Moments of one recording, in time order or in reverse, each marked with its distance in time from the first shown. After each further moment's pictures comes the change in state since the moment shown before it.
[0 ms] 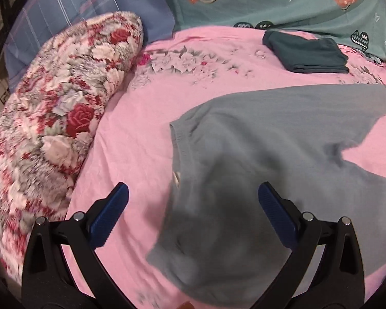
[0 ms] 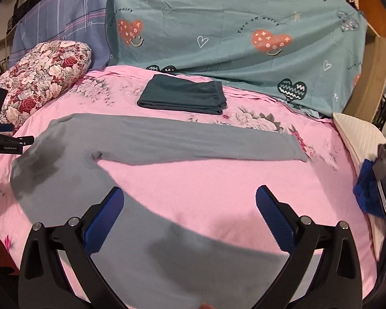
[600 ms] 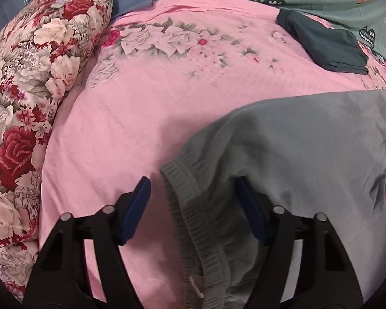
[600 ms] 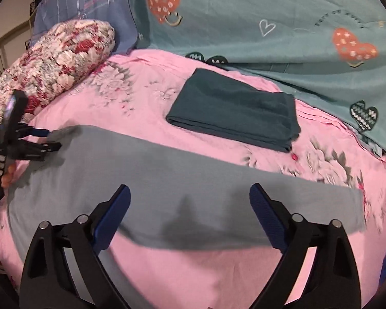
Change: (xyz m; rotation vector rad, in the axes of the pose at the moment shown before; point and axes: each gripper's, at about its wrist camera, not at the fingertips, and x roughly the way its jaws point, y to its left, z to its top) left arm 0.116 0.020 0.054 0.033 0.113 -0.155; right arm 0.160 0.034 0.117 -0.143 0.128 0.222
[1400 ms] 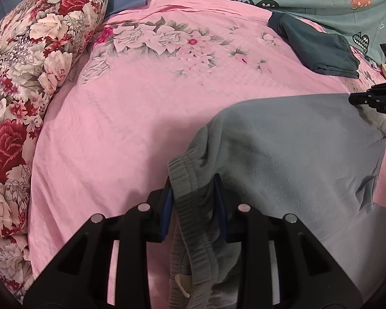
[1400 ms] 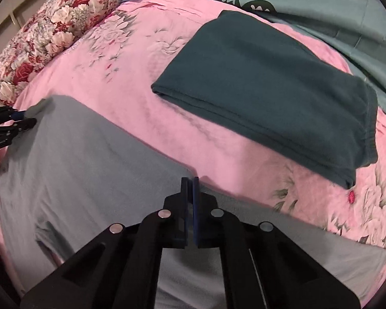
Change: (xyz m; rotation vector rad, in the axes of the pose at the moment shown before) left arm -0.004 -0.001 0.000 -0.029 0.013 -0.056; right arm 0.124 -0.029 0.035 -0.138 0.261 0.211
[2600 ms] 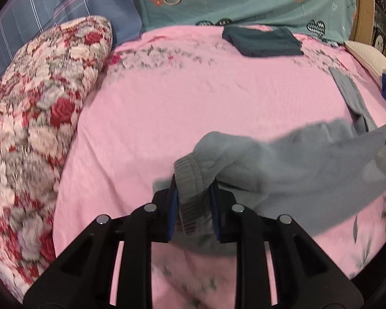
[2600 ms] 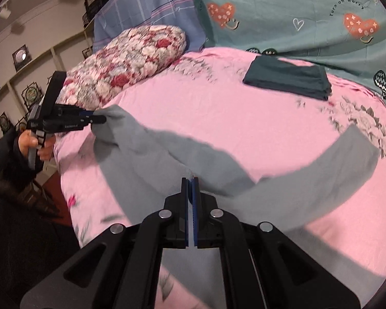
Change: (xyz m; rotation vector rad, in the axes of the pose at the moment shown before) left arm -0.131 -0.037 -0.124 0.124 -0.164 0.011; right arm -0.166 0.160 -0.220 0.080 -0.388 0.117
